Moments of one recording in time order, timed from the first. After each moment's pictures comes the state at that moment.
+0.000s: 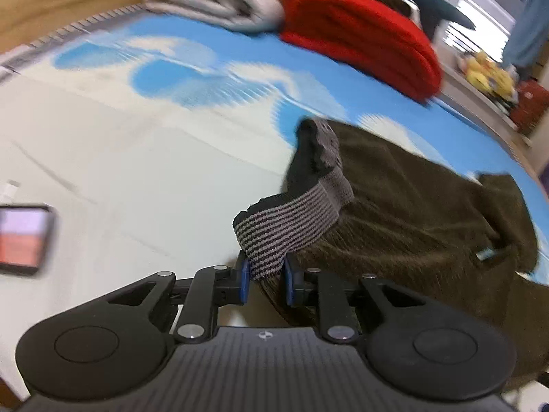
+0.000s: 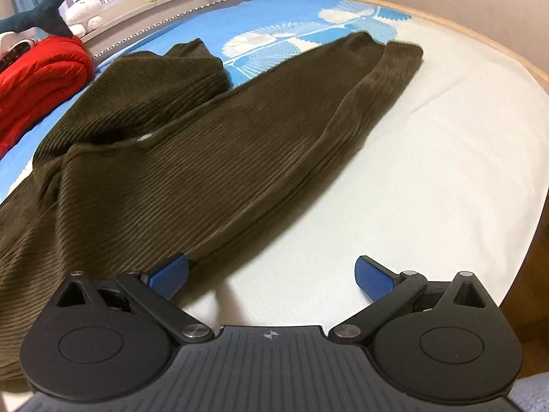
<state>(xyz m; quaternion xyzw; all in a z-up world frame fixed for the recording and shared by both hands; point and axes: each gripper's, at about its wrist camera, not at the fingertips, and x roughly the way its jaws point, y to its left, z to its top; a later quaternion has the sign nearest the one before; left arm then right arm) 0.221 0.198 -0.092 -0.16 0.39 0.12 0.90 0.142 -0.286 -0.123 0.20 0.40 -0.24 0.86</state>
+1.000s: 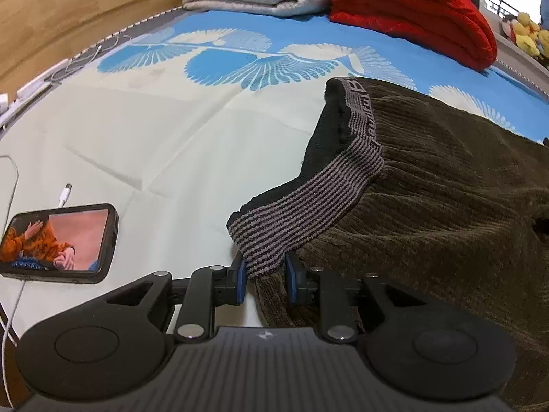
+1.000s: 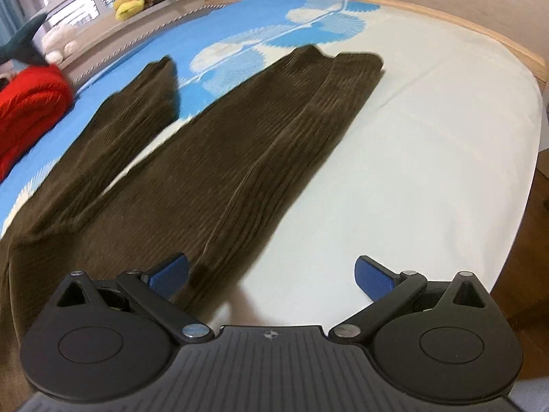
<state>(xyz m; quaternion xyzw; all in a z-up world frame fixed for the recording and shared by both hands) 0.227 0.209 -0.123 -0.07 0.44 0.19 0.88 0.130 -0.329 -0.118 0.25 0.38 -0.27 0.85</state>
